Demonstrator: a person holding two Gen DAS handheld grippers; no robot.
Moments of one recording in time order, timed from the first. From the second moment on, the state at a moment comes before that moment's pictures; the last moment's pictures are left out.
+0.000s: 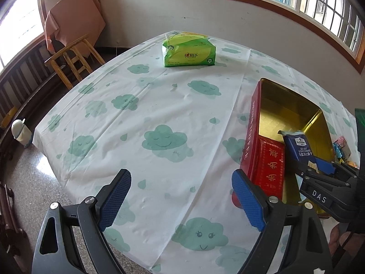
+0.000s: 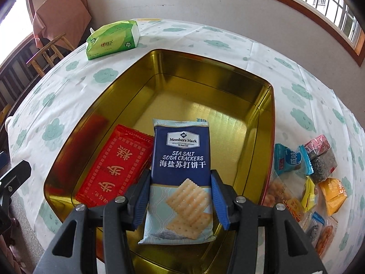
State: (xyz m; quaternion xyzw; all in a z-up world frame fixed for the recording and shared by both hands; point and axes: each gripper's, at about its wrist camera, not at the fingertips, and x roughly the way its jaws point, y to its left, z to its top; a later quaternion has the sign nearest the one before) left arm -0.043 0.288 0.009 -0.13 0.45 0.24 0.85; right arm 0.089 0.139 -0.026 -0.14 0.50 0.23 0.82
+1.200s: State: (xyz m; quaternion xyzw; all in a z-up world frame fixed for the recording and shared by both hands) left arm -0.020 0.177 0.023 -0.06 0.45 0.13 0.88; right arm 0.074 -0.097 -0.014 -0.03 0.51 0.07 0.86
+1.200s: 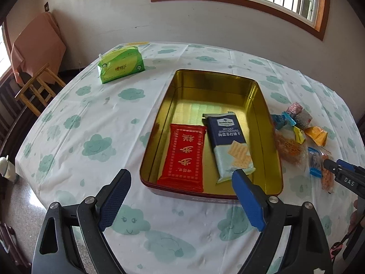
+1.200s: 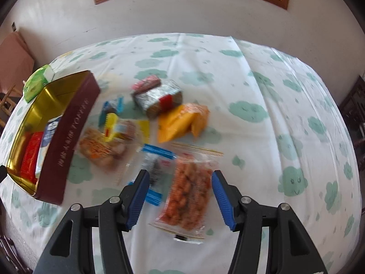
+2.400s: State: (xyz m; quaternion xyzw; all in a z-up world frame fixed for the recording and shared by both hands) left arm 0.043 -0.010 -0.003 0.04 0.48 -0.06 0.87; right arm 0.090 -0.214 -0.046 -0.03 0.44 0.00 0.90
